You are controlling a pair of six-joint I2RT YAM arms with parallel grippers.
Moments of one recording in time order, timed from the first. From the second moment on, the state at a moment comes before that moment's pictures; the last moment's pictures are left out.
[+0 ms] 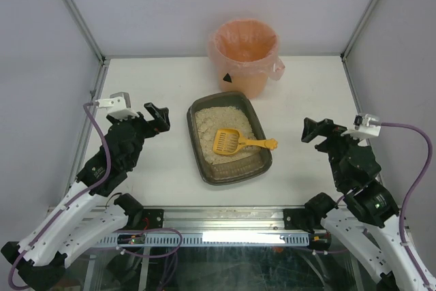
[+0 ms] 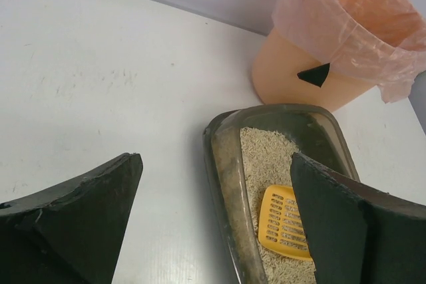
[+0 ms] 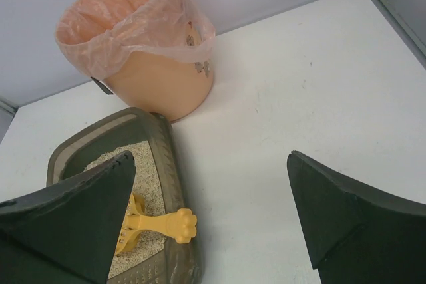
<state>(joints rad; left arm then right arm) -0.65 0.62 0.77 -0.31 -0.57 -0.49 0.57 0.32 0.76 -0.53 0.58 0.39</state>
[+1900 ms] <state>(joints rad) -0.65 0.72 0.77 -0.24 -0.47 -0.47 0.30 0.71 0.28 0.03 -0.22 1.00</state>
